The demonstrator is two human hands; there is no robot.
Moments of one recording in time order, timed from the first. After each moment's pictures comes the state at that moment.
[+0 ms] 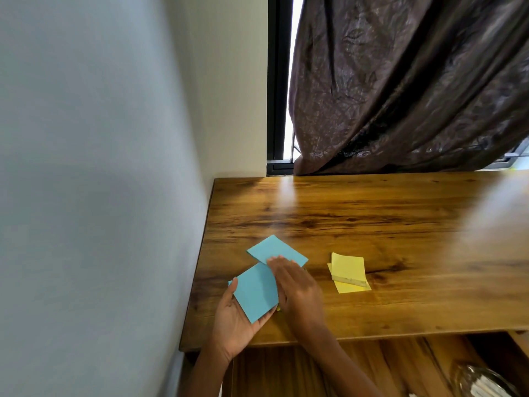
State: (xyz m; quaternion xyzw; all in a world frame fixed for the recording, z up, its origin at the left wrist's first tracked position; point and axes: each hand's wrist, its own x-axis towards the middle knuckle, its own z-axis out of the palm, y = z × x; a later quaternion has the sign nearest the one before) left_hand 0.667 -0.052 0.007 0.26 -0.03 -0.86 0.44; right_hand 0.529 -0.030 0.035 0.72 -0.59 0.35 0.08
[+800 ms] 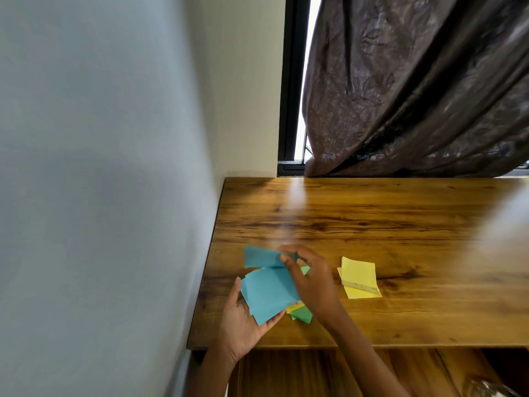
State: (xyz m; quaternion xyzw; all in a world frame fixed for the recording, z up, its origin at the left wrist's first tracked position) left_hand 0.667 -0.052 0.010 0.26 -0.02 -0.86 0.43; right_hand 0.527 -0.045 0.086 0.59 -0.58 0.47 -0.29
